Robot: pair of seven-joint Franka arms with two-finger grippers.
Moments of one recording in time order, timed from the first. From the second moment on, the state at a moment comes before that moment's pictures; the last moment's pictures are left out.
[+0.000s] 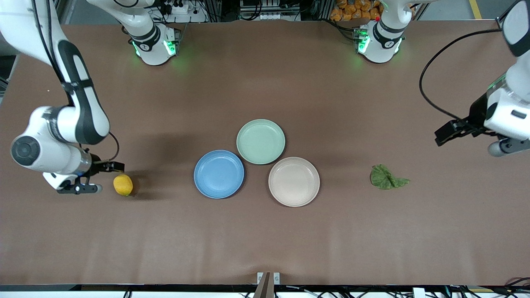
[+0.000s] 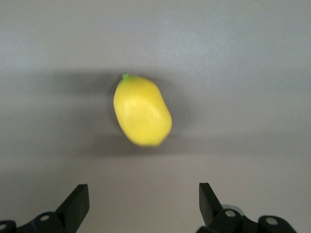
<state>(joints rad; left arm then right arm) 0.03 0.12 -0.16 -1.49 0.07 1.68 -0.37 -0.04 0.39 -0.03 -1.85 -0.02 2.11 -0.07</state>
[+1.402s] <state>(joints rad) 0.04 0.02 -0.16 -1.57 0.07 1.68 -0.30 0.01 -0.05 -0.01 -1.77 -0.02 1.81 -0.08</state>
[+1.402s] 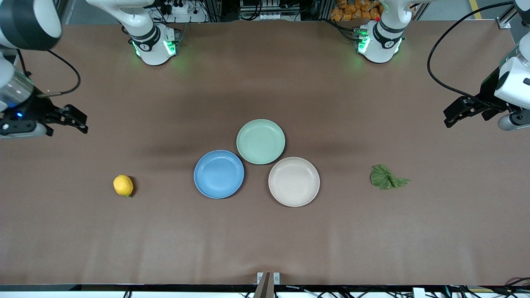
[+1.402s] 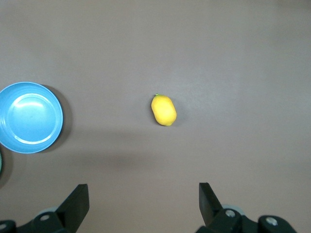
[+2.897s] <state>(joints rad) 0.04 0.01 -0.17 -1.56 0.01 1.60 -0.11 -0.01 -0.05 -0.04 -1.55 0.03 1.50 -0.08</state>
